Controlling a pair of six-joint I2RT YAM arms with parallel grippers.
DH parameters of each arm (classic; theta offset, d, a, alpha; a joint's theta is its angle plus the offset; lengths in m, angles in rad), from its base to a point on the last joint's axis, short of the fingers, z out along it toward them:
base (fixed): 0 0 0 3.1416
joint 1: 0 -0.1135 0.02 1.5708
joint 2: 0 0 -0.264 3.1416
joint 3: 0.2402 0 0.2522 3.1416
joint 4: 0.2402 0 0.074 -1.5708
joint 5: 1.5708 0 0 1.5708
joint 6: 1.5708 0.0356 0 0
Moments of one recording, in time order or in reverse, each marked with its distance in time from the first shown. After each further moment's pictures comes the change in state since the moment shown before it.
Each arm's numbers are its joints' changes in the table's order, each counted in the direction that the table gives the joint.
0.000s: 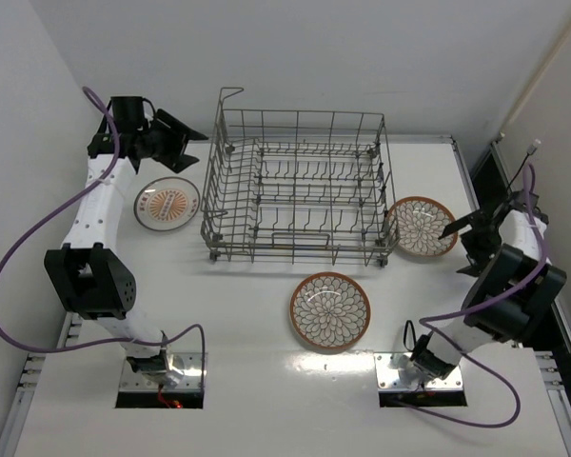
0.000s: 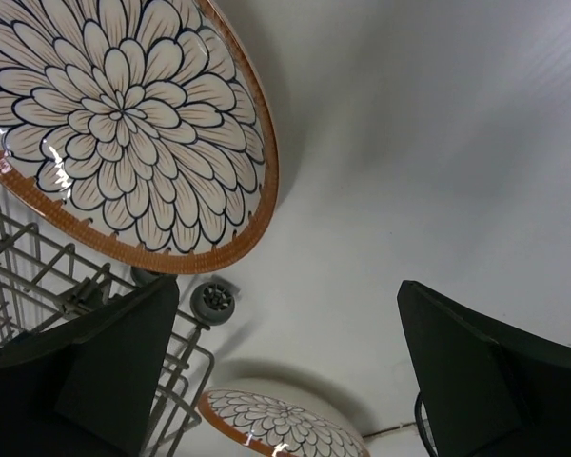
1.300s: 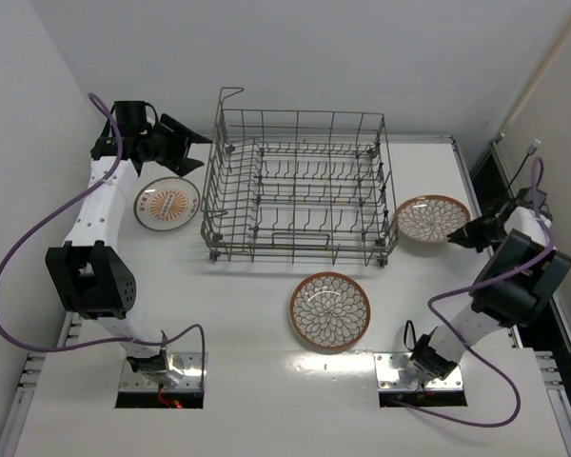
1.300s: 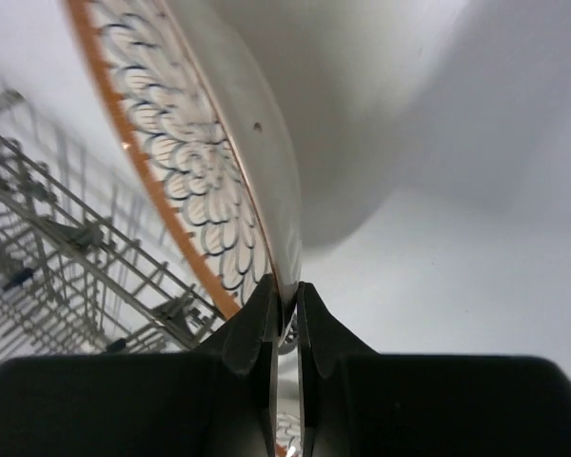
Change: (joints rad) left arm -0.001 0.003 -0.048 -0.030 0.063 -0.034; right arm 0.045 0.165 0.015 -0.210 -0.246 0.003
